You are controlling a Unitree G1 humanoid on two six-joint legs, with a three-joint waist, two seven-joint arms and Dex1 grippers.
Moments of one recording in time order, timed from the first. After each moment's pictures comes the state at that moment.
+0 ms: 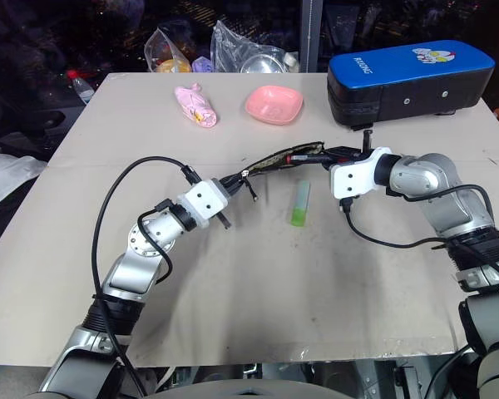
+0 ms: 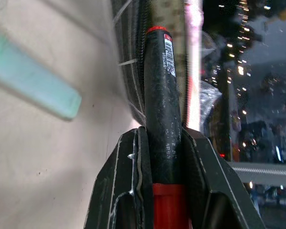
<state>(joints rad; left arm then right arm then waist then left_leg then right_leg) -0.33 0.44 -0.13 0.01 0.16 -0.20 -0.51 -0.75 -0.76 0.32 0.30 -0.34 -0.50 0.74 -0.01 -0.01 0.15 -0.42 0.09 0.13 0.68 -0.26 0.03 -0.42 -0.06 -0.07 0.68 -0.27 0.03</state>
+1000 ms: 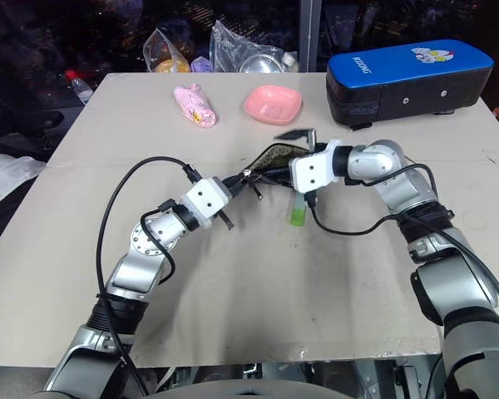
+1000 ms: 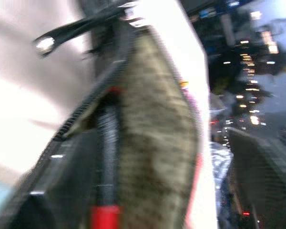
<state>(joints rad) -0.33 0.42 -0.12 0.02 0.10 -0.16 -0.52 -0.91 -0.54 0.31 0.46 -0.16 -0.57 0.85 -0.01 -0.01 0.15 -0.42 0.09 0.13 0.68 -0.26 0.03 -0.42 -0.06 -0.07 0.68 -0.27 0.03</state>
